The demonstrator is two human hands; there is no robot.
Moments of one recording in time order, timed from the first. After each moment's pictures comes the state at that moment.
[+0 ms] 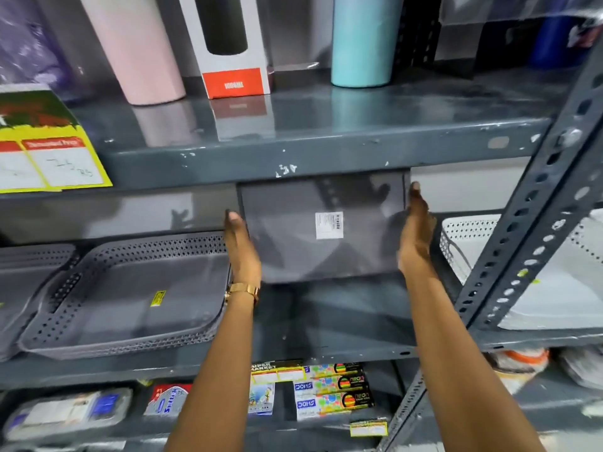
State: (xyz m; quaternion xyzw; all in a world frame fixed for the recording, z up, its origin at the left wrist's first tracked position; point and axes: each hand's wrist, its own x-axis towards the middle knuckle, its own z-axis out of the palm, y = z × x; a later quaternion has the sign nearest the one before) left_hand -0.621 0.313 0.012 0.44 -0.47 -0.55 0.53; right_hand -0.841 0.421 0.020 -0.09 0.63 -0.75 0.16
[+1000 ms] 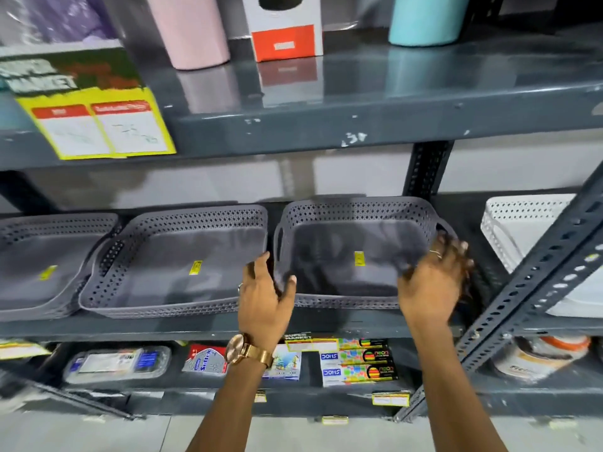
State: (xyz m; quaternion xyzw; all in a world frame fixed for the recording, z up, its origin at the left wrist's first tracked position) left_hand -0.530 0.387 -0.032 0.53 -0.76 -0.22 0.28; right_hand -0.739 0.479 -0.041 -0.28 0.93 -0.24 -0.02
